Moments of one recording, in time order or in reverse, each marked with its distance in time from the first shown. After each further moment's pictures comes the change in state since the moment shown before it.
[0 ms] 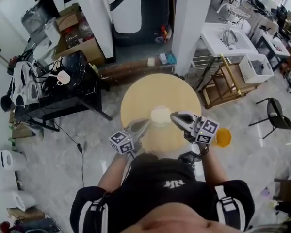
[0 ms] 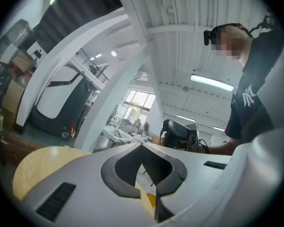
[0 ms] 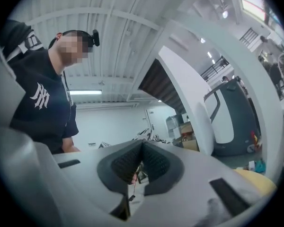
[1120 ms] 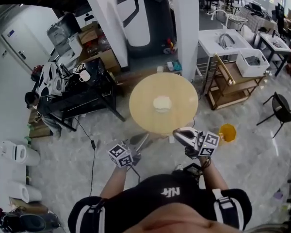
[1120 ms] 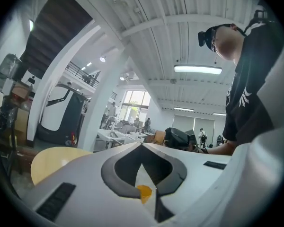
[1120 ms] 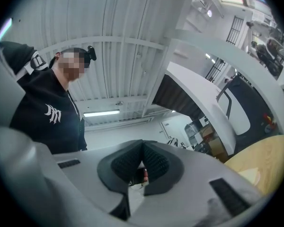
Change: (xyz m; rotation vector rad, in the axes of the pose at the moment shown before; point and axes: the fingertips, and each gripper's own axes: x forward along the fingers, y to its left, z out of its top) left arm -0.112 -0.236 -0.040 0.181 0.006 0.066; right arm -0.135 0.236 -0.020 0.115 -0.207 0.179
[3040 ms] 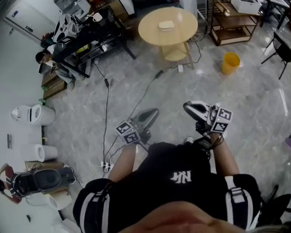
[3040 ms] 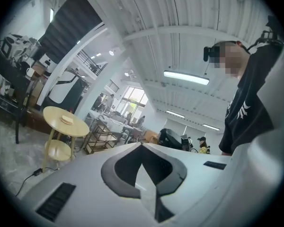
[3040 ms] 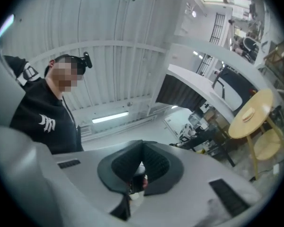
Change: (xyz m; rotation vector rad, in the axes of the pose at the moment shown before) left arm -0.269 -0.367 -0.107 -0.184 0.024 -0.048; right arm -0.104 0.424 -0.119 0.134 -0.037 -0.038
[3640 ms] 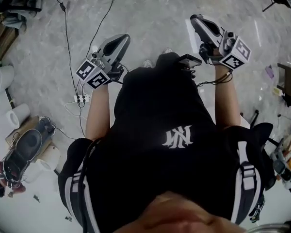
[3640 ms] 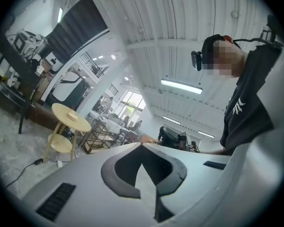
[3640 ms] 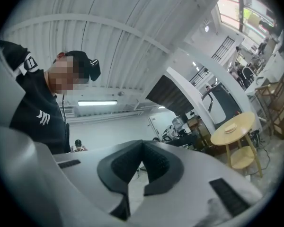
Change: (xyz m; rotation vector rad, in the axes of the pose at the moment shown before) left arm -0.145 -0.031 -0.064 -0.072 -0.047 -0.033; right arm -0.005 0.085 -0.056 -0.134 0.041 -0.238
